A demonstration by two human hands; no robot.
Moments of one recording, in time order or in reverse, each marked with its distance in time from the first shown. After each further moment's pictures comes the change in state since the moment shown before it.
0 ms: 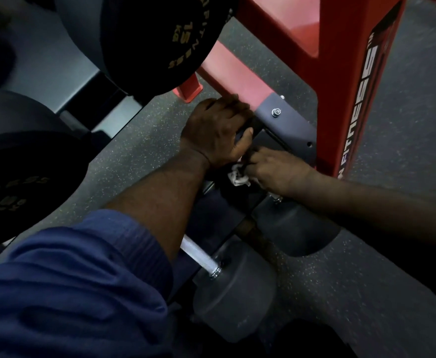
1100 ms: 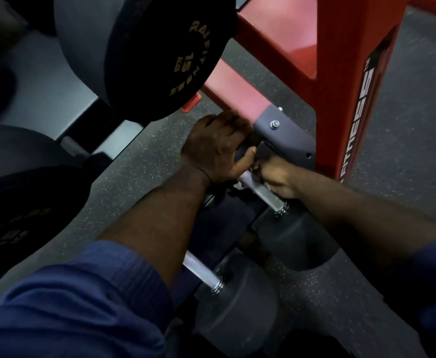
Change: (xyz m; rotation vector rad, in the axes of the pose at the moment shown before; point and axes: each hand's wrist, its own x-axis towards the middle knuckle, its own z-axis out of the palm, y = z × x) left_hand 0.000 0.000 -0.002 -0.030 0.022 0.008; right_hand 0.034 0.016 0.018 1.461 -0.023 1.095
